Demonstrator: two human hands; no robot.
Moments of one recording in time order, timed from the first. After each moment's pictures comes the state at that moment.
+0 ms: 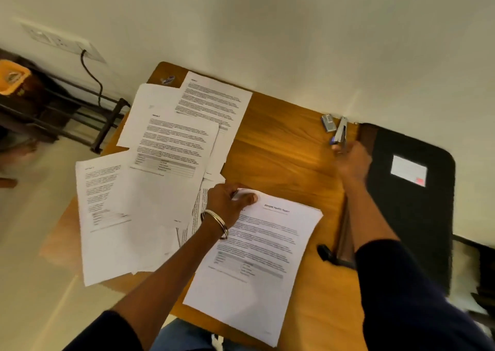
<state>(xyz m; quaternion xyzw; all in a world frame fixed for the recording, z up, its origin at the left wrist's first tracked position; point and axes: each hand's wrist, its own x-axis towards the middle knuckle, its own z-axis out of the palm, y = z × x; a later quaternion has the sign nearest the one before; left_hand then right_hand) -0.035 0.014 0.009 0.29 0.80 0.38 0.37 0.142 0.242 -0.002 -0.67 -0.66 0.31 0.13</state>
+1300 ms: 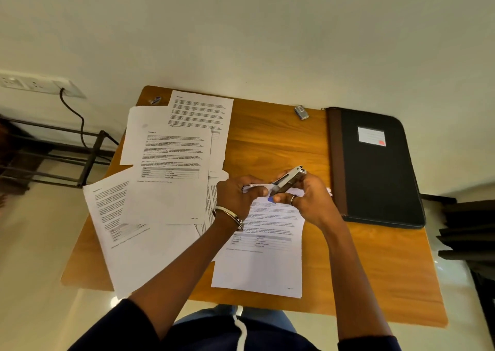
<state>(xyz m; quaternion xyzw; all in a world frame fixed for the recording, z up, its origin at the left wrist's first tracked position) -0.039 -0.034 0.047 0.44 0.74 0.39 0.33 0.122 0.024 0.085 -0.51 -0.66 0.52 0.17</state>
